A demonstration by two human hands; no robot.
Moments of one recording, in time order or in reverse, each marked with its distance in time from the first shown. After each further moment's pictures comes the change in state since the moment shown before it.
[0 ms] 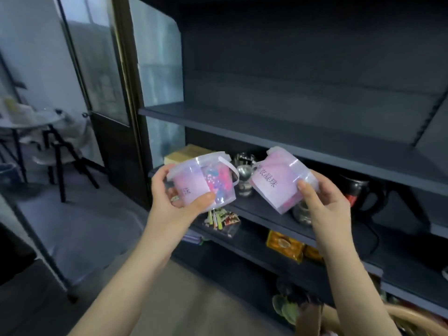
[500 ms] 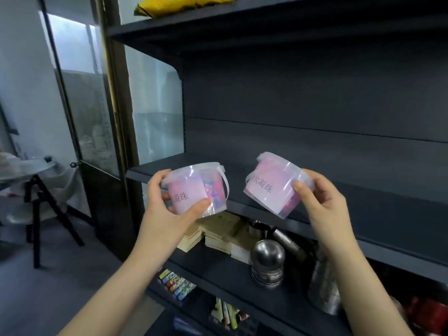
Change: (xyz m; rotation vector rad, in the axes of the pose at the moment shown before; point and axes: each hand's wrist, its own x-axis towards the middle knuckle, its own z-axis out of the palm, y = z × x) left_hand 0.319 -0.050 -0.013 0.222 0.070 0.242; right_hand 0.280 0.066 0.142 0.029 -0.047 -0.200
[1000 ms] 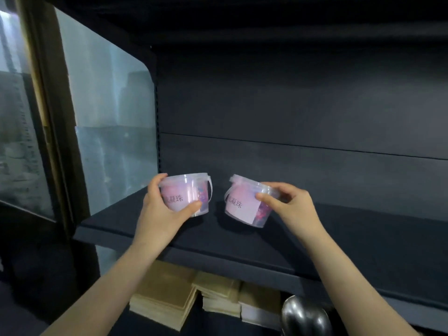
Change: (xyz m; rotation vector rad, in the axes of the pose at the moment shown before) left_hand 0.265 -0.193 0.023 0.095 -0.108 -0.008; right_hand 0.177 0.137 0.144 -0.284 0.006 0.117
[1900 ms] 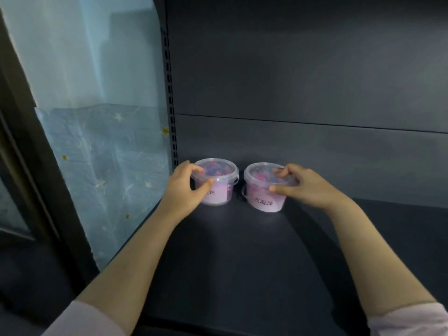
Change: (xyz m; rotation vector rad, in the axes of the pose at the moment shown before) left_hand 0.238 -0.175 0.035 0.077 -0.288 0.210; right_hand 0.180 0.084 0.139 -0.473 -0.227 0.245
